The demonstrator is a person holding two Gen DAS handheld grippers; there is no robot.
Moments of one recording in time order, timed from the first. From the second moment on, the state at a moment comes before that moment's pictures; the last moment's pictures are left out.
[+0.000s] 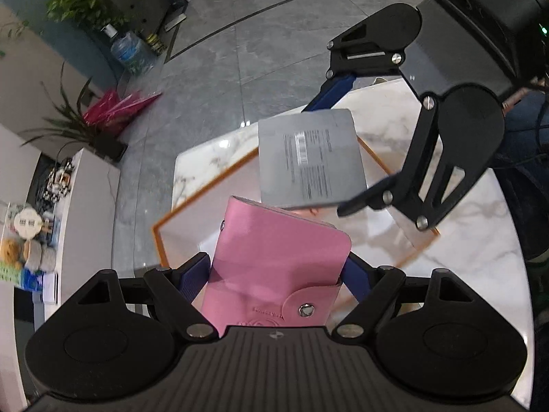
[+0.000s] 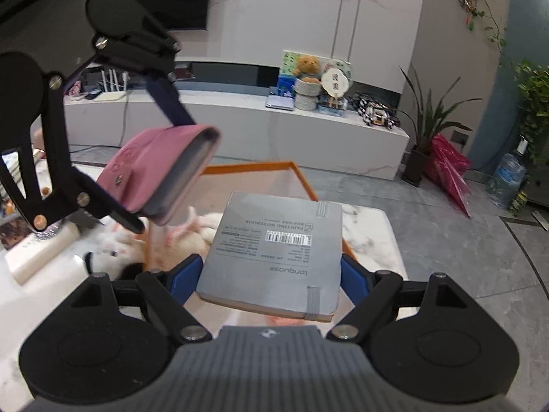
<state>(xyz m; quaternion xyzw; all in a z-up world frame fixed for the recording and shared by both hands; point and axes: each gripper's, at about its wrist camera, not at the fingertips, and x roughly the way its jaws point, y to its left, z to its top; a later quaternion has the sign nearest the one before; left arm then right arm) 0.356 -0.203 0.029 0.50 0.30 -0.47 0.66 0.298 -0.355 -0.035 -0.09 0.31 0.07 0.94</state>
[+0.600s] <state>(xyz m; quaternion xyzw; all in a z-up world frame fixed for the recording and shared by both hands) 0.388 -0.232 -0.058 0.57 0.34 -0.49 0.56 0.335 -0.380 -0.079 -0.10 0.37 0.07 0.92</state>
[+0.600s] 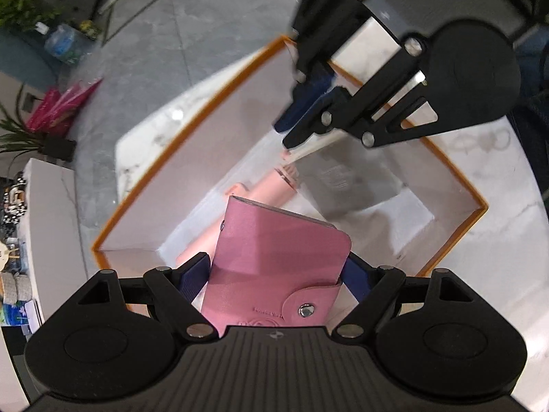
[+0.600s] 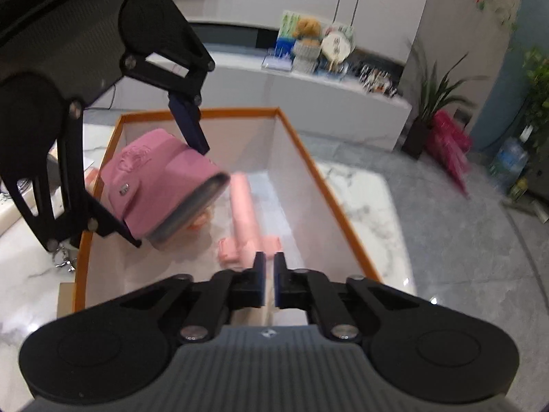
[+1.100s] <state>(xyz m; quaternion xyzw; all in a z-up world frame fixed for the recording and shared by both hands) 0.386 -0.243 -0.086 0.59 0.35 -0.51 0.52 0.330 -0.389 -0.082 -0.10 0.37 0.06 0.92</state>
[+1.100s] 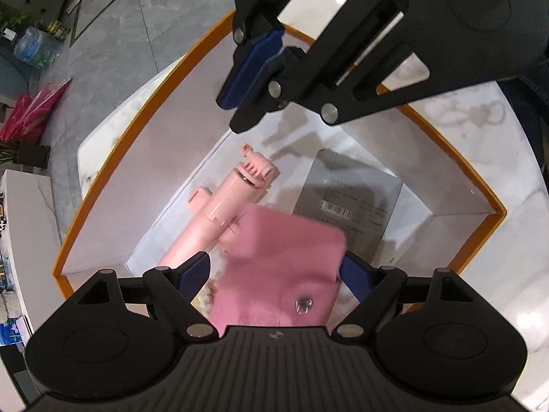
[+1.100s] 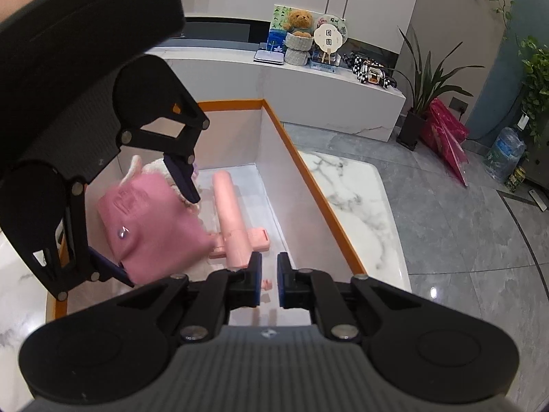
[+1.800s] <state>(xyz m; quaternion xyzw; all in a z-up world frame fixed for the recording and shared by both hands) 0.383 -0.243 -0.064 0.58 0.34 -0.50 0.54 0.321 -0.386 -0.072 -0.10 0.37 0.06 0.92</state>
